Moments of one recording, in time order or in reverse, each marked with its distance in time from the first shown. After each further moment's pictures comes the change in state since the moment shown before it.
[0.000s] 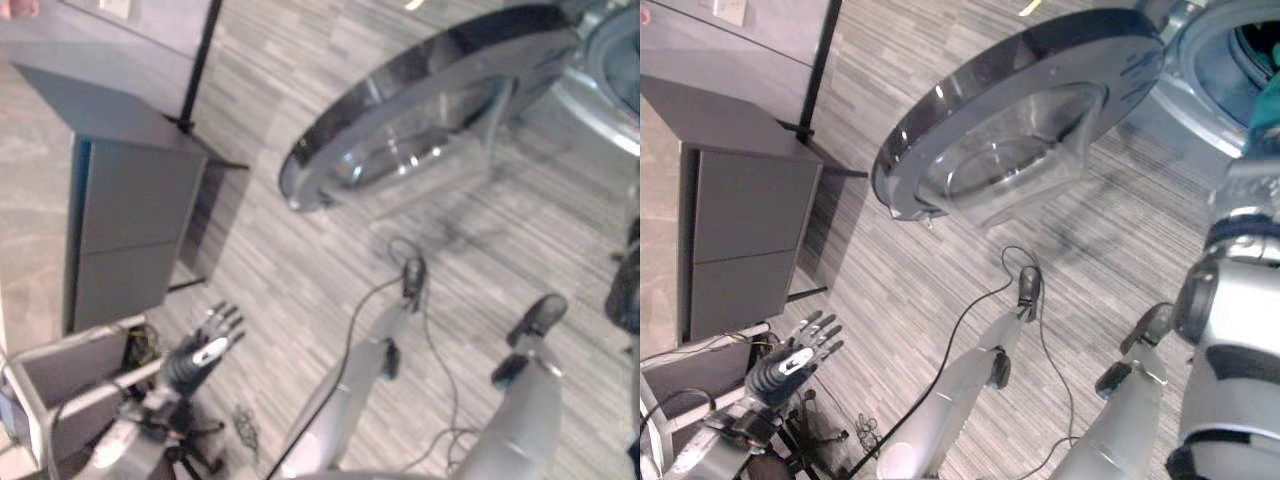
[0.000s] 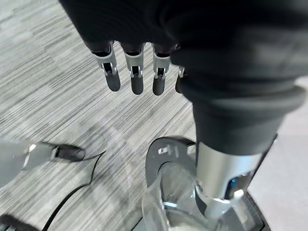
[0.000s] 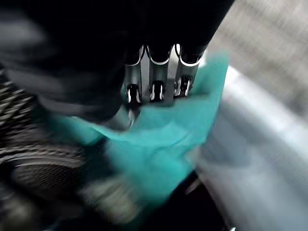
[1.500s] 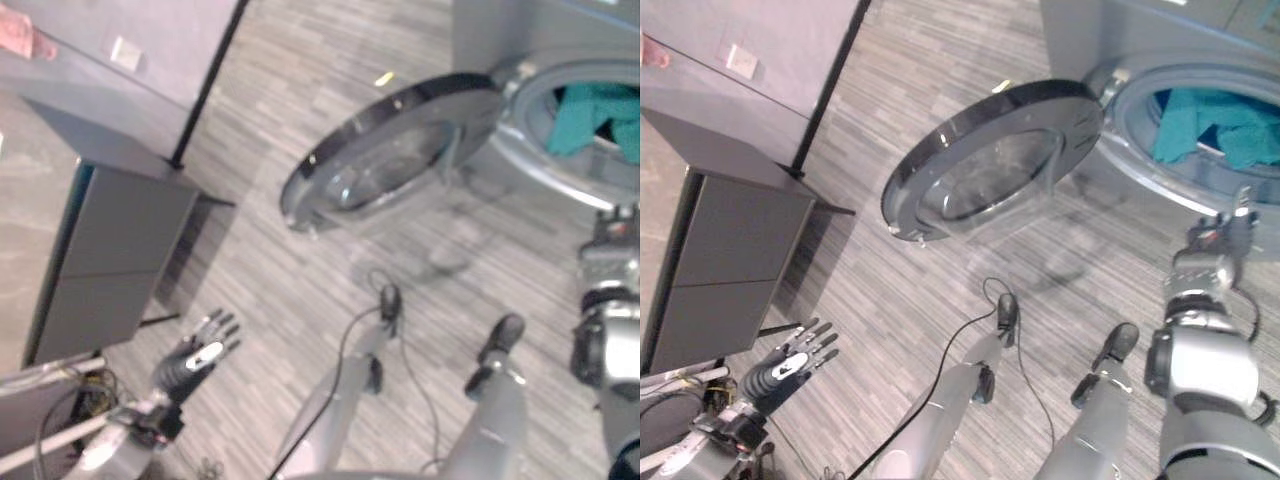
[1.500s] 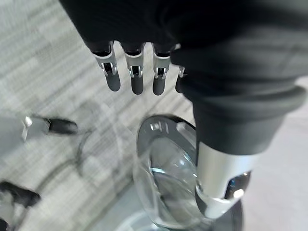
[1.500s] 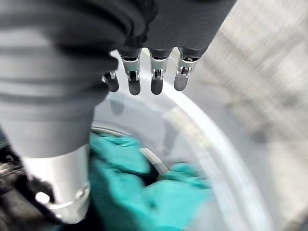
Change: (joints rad) left arm 0.029 0.019 -0.035 -0.022 -0.035 0.042 -0.026; right arm 0.669 0.286 -0.213 -0.030 0.072 0.063 0.265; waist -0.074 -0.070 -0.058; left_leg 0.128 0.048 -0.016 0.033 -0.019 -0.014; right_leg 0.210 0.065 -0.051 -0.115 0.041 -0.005
